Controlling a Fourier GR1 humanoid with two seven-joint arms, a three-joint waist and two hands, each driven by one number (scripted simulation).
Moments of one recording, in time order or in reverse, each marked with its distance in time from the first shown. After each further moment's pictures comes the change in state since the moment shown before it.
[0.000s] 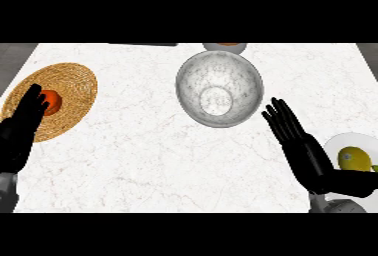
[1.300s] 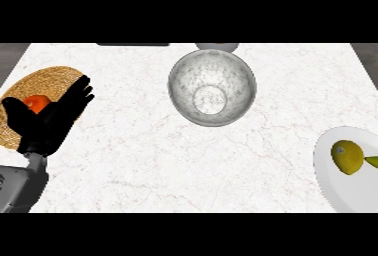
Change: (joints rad) left arm -0.151 -0.077 -0.077 0.059 0.077 -0.201 0.096; right arm -0.141 -0.800 -0.231 0.533 0.319 0.658 -0.362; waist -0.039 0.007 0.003
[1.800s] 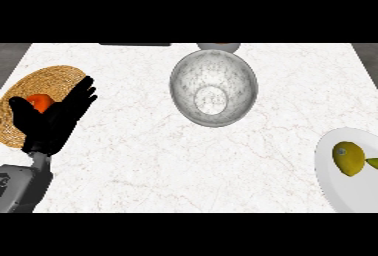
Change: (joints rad) left arm -0.006 -0.022 0.005 0.016 -0.018 -0.015 0.002; right arm -0.127 -0.106 0.172 -0.118 0.185 0.053 0.081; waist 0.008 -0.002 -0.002
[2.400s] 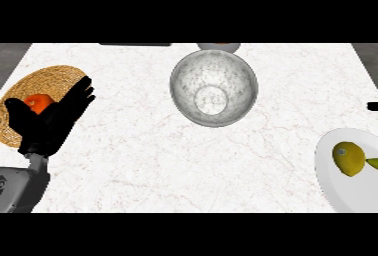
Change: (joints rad) left arm 0.014 -0.008 0.025 -0.027 -0.024 -0.020 0.017; right arm -0.125 -0.008 0.163 0.015 0.215 0.020 0.015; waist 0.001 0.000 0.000
